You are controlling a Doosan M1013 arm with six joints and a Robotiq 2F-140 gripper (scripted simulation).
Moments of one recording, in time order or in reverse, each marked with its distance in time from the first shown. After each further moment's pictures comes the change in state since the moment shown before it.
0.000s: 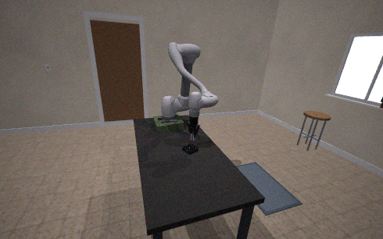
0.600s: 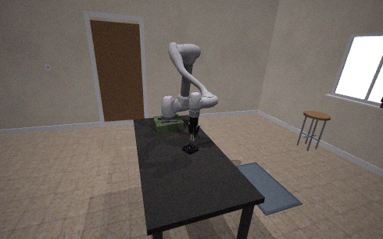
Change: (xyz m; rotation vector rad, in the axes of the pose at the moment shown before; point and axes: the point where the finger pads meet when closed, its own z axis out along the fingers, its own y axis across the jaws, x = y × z) arm 0.000 0.000 0.004 0.003 0.002 0.000
